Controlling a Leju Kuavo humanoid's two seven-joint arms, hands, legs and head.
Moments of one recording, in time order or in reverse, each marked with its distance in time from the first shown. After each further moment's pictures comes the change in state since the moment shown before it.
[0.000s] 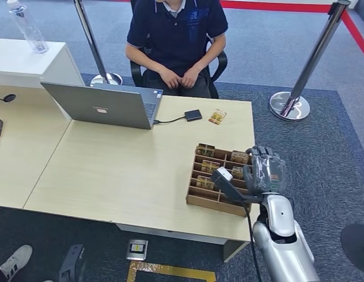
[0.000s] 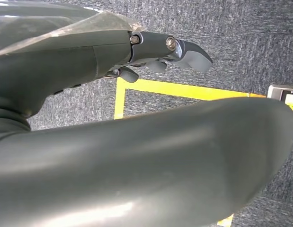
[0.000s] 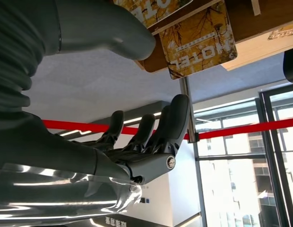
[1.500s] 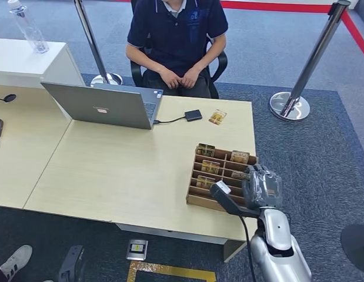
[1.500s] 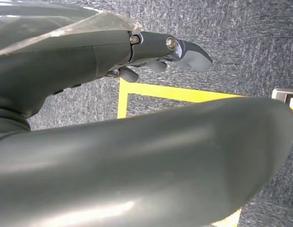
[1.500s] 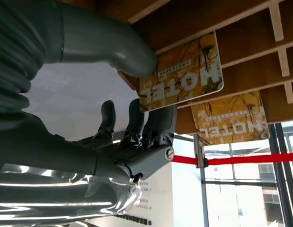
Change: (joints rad) left arm 0.000 -0.001 0.024 0.000 -0.045 -0.002 0.004; right arm 0.082 0.015 -0.017 0.020 0.001 0.003 0.006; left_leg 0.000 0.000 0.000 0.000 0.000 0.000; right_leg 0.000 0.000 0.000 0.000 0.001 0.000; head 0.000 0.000
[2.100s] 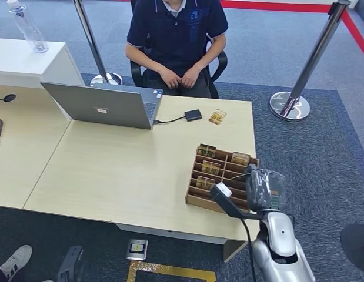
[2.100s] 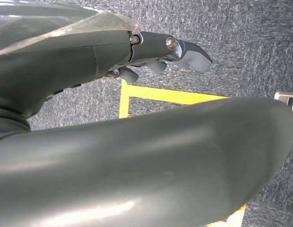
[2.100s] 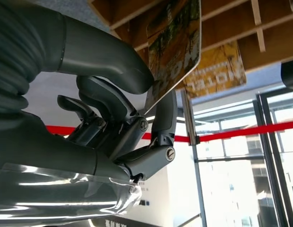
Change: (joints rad) left arm -0.001 0.000 0.025 0.000 -0.031 -0.003 0.000; right arm 0.058 -0.005 0.000 -0.145 0.025 -0.018 -0.034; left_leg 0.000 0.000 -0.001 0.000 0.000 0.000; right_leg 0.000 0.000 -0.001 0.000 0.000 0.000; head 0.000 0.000
